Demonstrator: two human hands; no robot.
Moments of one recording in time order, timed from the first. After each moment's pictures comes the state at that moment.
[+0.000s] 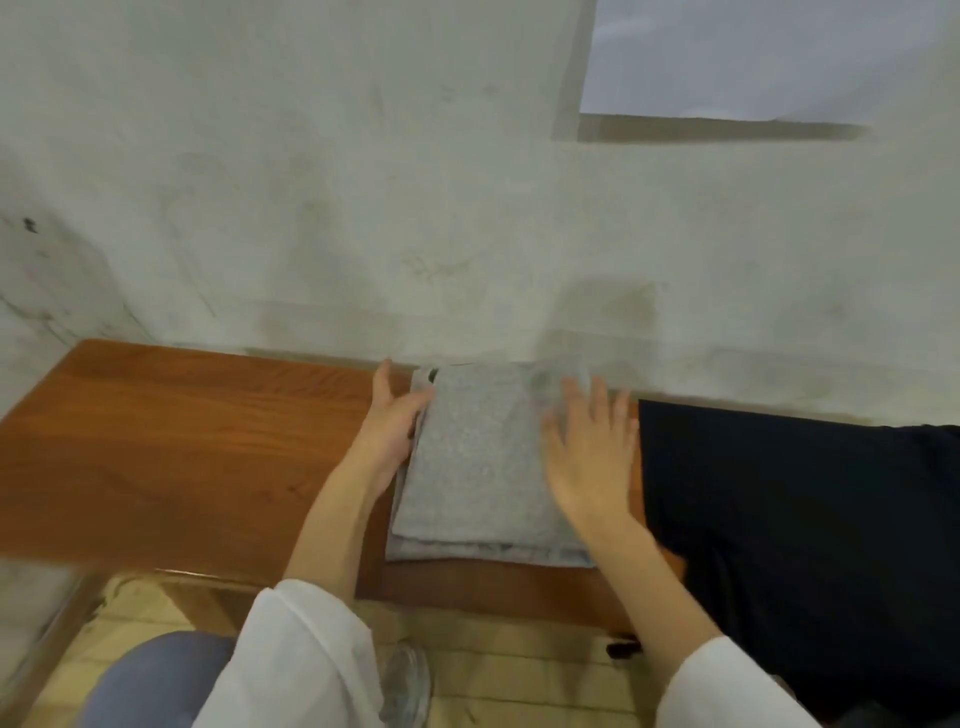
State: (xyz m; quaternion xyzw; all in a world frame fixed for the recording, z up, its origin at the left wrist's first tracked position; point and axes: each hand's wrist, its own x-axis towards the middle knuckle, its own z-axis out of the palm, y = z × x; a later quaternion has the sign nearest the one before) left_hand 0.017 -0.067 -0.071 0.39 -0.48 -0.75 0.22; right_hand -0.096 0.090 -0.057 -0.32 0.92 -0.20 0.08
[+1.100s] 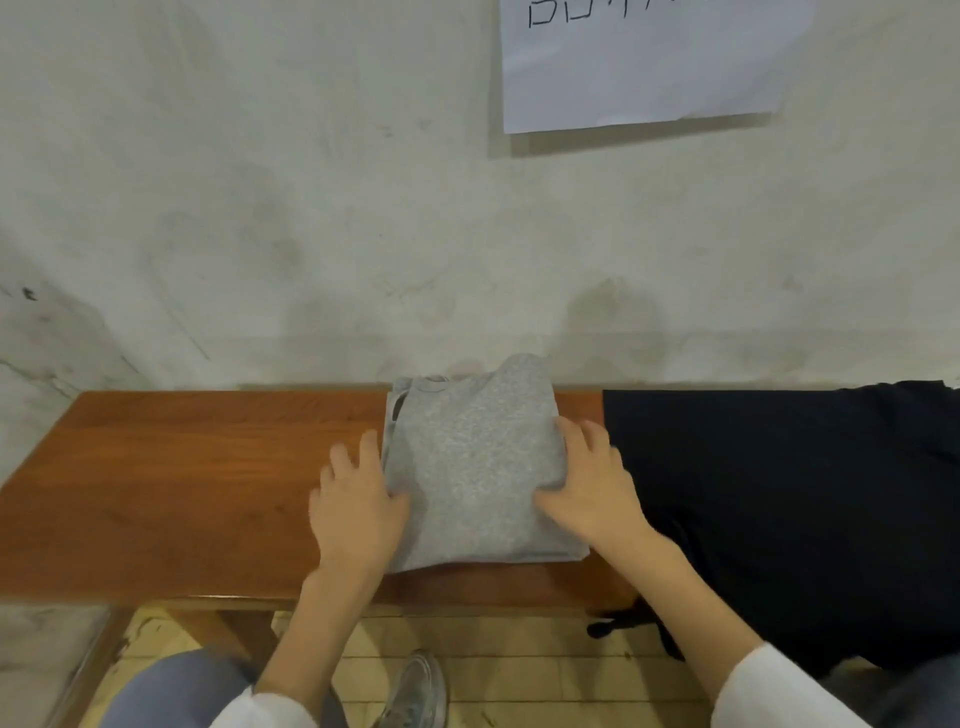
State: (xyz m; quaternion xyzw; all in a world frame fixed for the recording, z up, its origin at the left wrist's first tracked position) left_hand 0.064 0.000 -0.068 0.49 -0.86 -0.10 0.08; right_hand -0.106 0.151 -0.064 -0.37 0.89 -0.21 0.16
